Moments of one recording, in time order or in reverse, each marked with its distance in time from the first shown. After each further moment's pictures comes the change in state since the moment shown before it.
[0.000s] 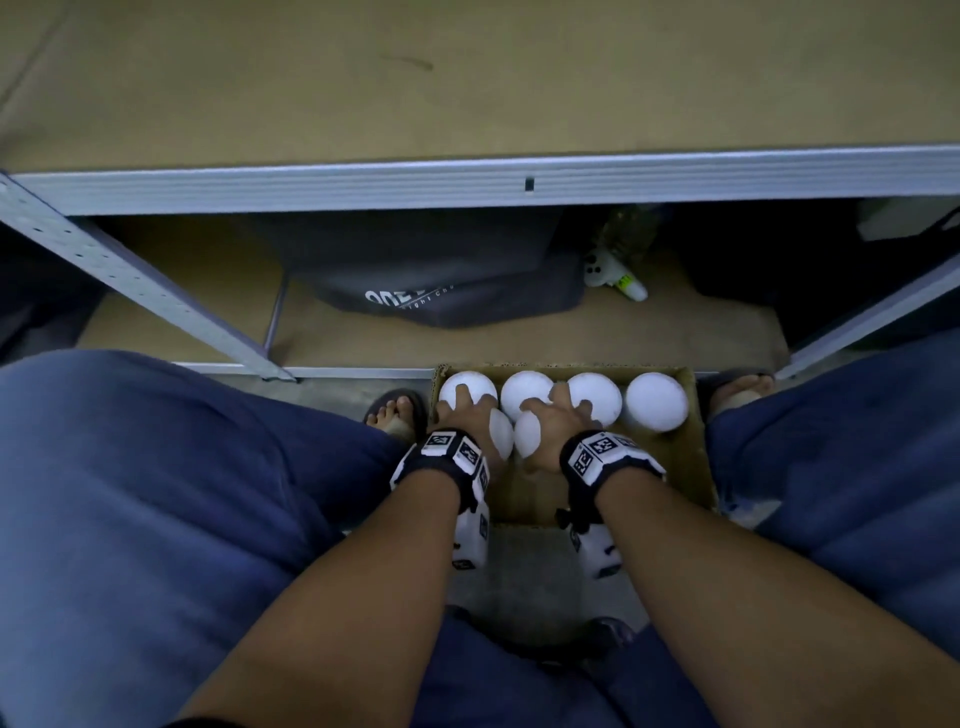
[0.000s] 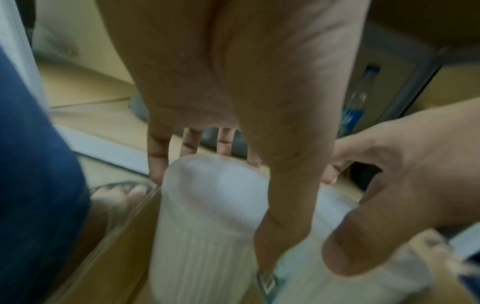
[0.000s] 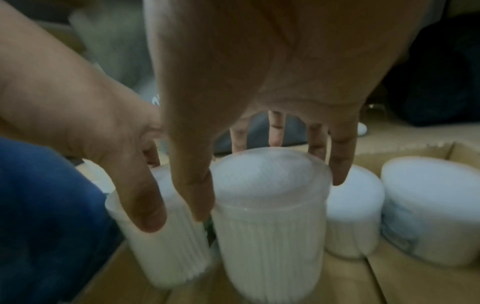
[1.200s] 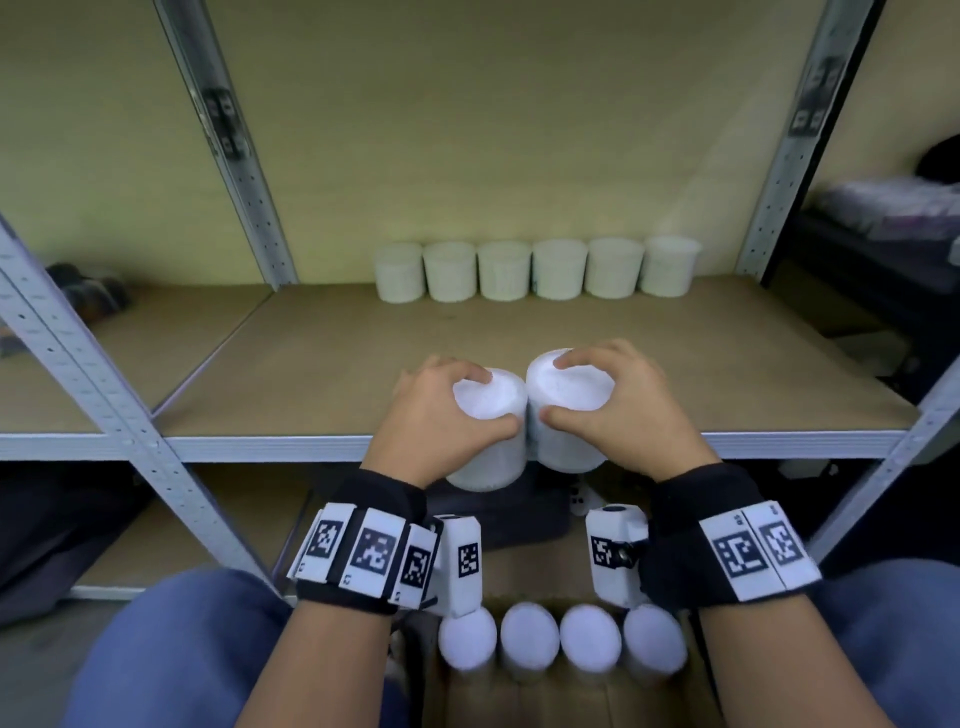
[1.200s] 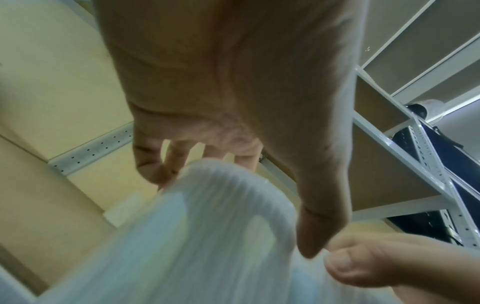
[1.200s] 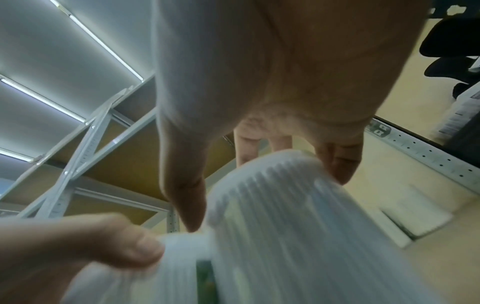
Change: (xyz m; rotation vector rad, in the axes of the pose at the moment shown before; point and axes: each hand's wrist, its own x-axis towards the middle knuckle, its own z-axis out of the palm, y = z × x) left_hand -0.156 0.059 -0.261 -0.432 0.833 0.409; right_hand -0.170 -0.052 -0.254 0.431 0.902 -0.445
